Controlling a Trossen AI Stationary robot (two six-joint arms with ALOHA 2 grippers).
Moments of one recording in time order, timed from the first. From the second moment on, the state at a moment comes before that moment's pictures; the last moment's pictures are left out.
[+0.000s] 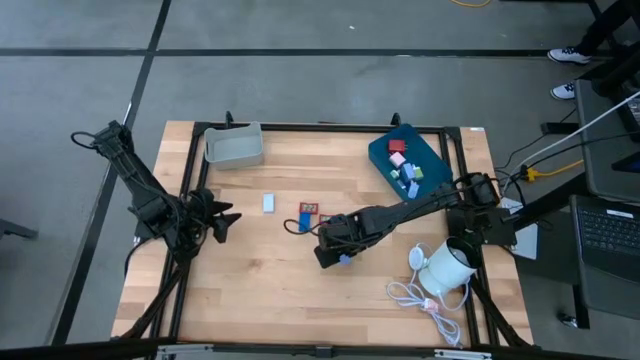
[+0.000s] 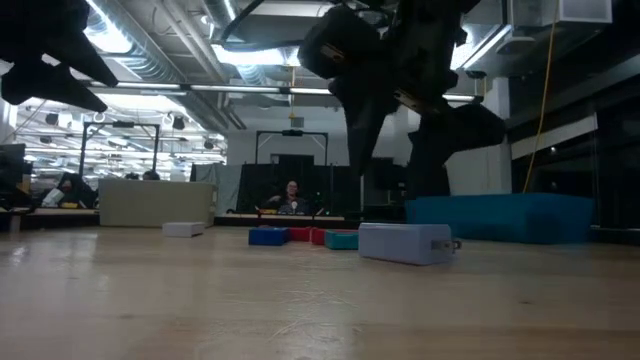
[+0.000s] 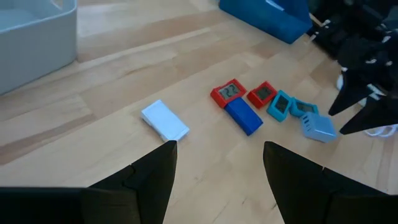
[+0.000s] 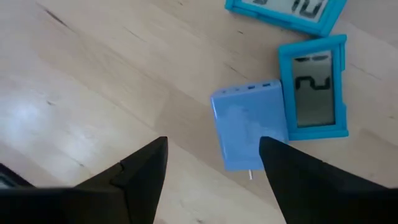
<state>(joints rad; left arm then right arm) -0.86 0.78 0.60 -1.07 -0.98 -1.70 0.26 1.96 1.44 -0.74 -0.07 1.33</state>
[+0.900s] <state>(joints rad) -0.86 0.78 0.57 -1.08 -0.97 -1.74 0.19 2.03 1.44 -0.73 -0.15 1.18</state>
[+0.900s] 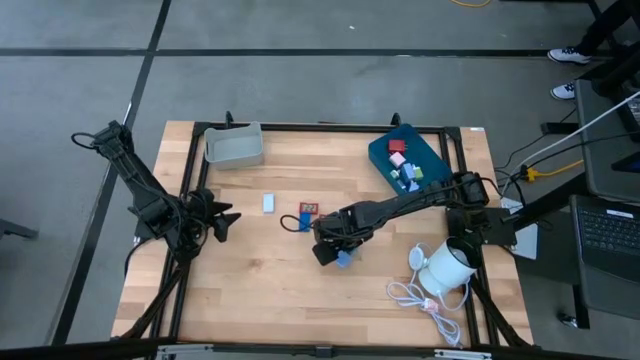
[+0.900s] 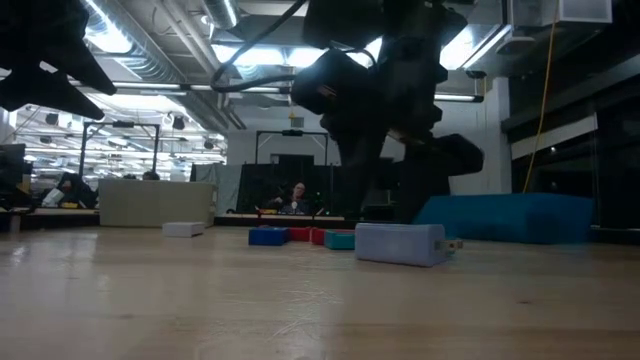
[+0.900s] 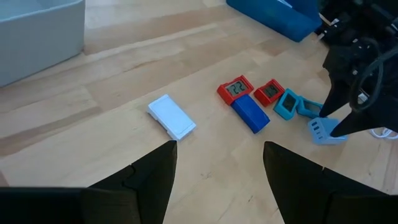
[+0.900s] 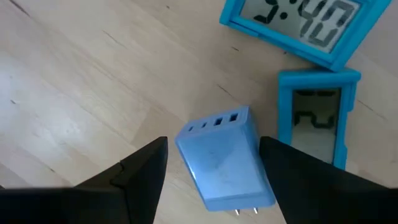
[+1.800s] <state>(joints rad) -0.86 0.78 0.57 -1.07 -0.92 -1.78 0.24 2.12 1.45 -0.74 -0.21 0.86</state>
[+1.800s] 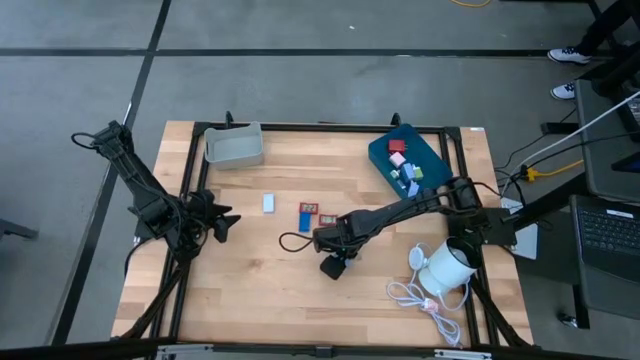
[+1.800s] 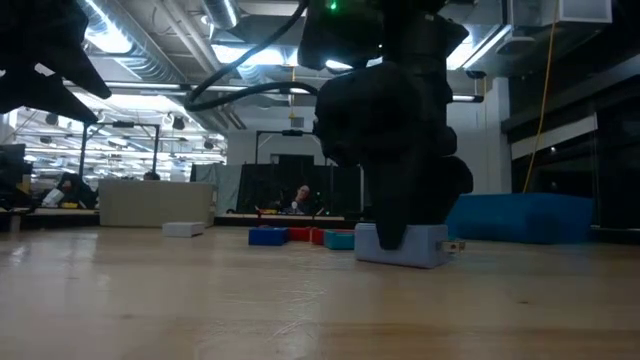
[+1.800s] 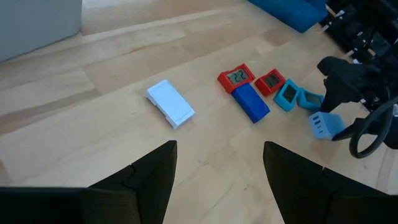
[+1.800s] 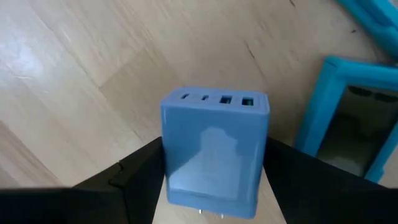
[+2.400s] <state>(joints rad) -0.86 0.78 0.57 -1.07 -0.97 -1.77 0.19 2.10 1.45 -0.71 -0.18 0.91</state>
